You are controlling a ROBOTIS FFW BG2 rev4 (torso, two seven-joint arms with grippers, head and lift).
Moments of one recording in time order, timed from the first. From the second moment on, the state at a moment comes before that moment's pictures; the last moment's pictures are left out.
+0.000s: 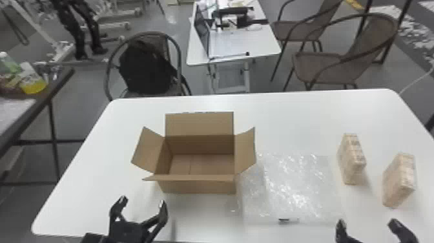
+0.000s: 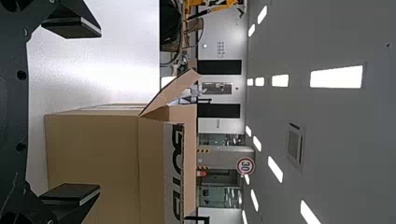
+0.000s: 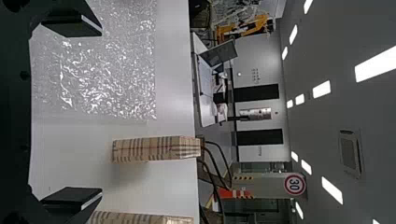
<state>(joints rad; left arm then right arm) 0.40 0.00 0.25 -1.39 0.12 -0.62 -0.33 0.54 -0.18 0.13 -1.68 -0.17 -0.32 0.03</state>
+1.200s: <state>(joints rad) 0.42 0.00 0.25 -1.44 0.18 -0.61 -0.33 0.53 -0.18 0.13 -1.68 -0.19 -0.32 0.03</state>
